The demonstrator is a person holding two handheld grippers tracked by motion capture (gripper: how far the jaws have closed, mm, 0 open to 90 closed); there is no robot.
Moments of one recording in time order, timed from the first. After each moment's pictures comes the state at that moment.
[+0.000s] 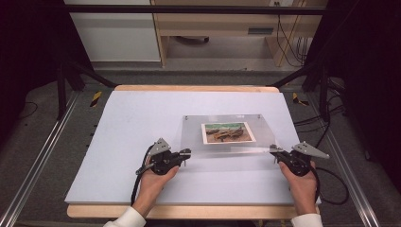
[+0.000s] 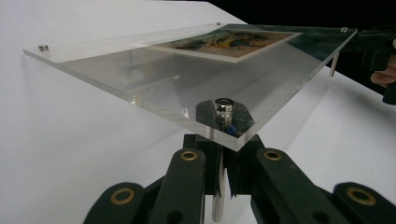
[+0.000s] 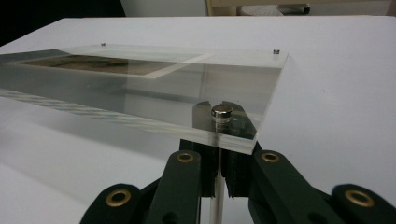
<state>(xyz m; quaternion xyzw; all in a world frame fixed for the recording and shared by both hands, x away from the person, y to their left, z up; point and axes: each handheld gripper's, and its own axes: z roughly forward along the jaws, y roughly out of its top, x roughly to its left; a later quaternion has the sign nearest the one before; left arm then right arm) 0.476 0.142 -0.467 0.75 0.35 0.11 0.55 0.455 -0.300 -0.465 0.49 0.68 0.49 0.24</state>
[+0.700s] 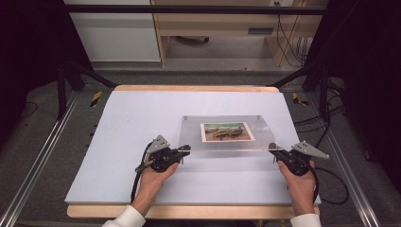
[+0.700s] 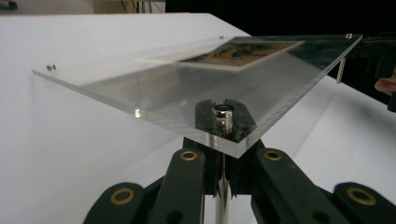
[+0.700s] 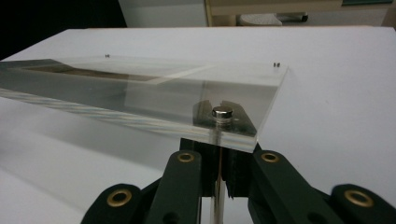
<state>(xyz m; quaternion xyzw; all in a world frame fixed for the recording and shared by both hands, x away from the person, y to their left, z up) 0.480 0.147 -0.455 0.74 0.35 0.12 0.56 0.452 -0.291 -0.456 0.49 0.67 0.51 0.25</state>
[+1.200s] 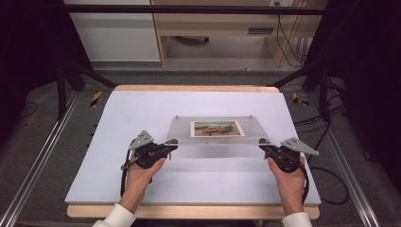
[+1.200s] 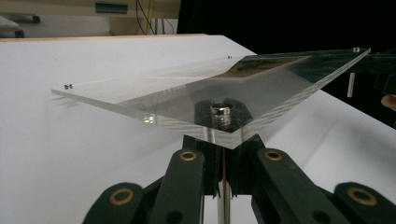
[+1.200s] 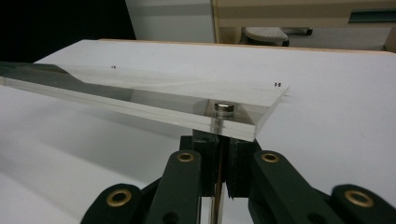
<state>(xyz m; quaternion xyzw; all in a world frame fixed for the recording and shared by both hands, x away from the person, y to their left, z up) 0.481 0.184 -0.439 0.72 0.36 0.14 0.58 0.454 -0.254 -0.435 0.47 0.67 0.51 0.26</state>
